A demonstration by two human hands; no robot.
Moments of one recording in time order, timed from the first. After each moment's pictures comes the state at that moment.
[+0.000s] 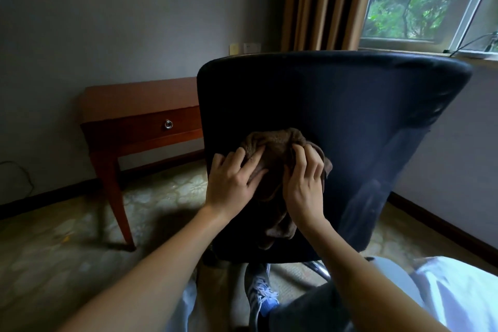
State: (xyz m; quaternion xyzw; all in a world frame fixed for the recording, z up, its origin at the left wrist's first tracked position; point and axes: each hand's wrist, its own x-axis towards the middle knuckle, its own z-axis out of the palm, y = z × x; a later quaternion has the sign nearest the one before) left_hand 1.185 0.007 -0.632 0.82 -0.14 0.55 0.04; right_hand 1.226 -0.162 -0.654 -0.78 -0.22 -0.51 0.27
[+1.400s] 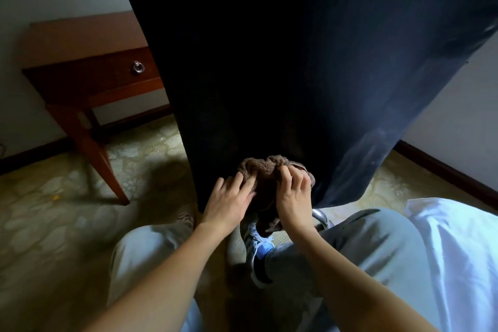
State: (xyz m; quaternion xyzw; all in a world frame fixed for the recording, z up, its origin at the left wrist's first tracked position) left_hand 1.178 0.000 -0.800 0.97 -0.13 0.21 0.00; right_hand 1.224 -0.177 -0.835 -0.88 -0.18 -0.39 0.22
